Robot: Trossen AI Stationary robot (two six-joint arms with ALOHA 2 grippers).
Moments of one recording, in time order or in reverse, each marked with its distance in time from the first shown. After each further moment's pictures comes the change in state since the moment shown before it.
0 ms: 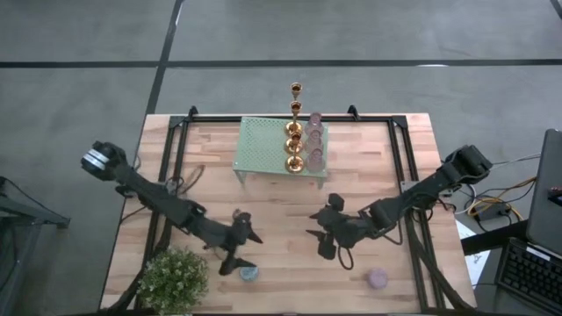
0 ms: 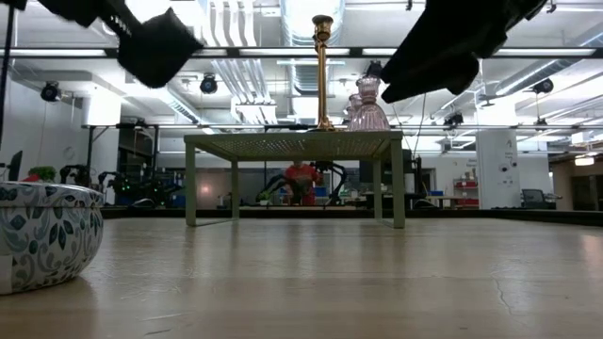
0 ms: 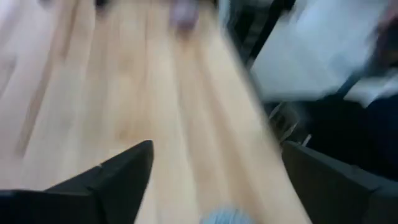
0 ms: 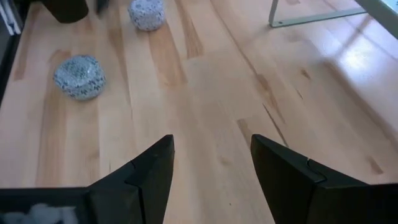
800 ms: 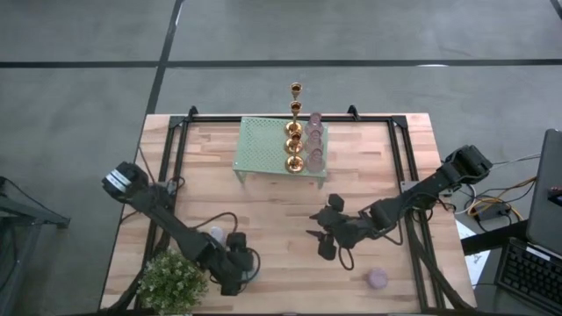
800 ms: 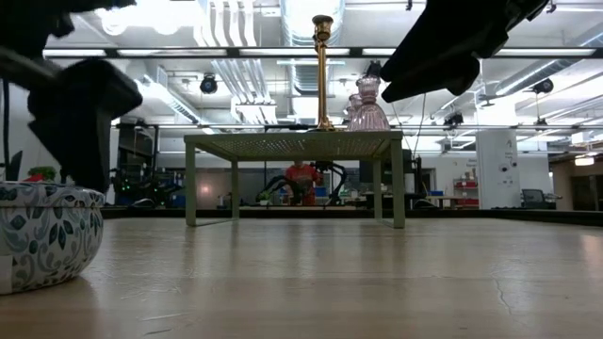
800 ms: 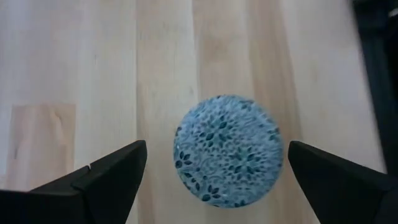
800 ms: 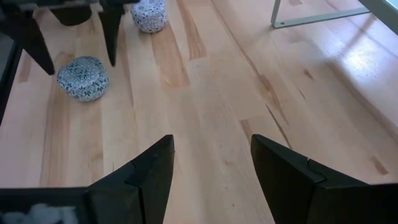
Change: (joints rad) left arm -0.166 0.340 0.304 -0.548 -0.098 -0.215; right arm 0.000 0.000 -0.008 0.018 0.000 0.004
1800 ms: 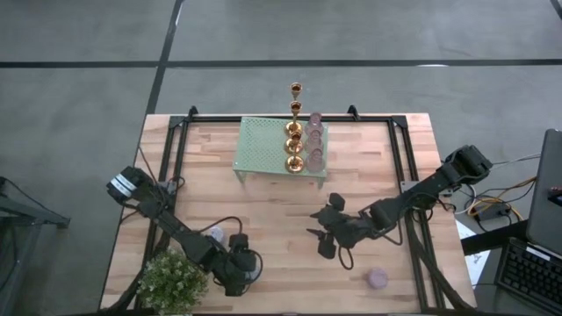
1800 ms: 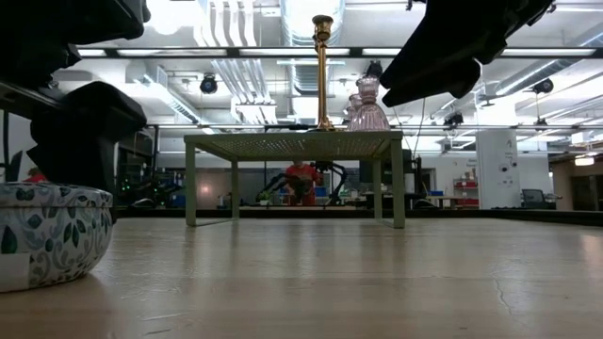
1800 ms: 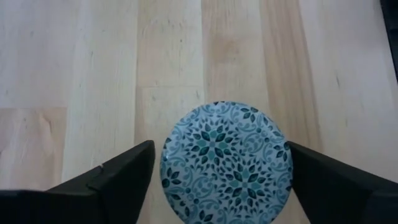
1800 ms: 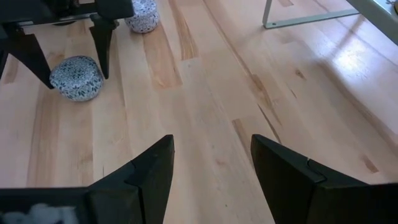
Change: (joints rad) left arm -0.003 0.067 -0.002 0.060 -0.037 -0.019; right arm -0.001 0.000 -0.015 0.009 0.026 0.000
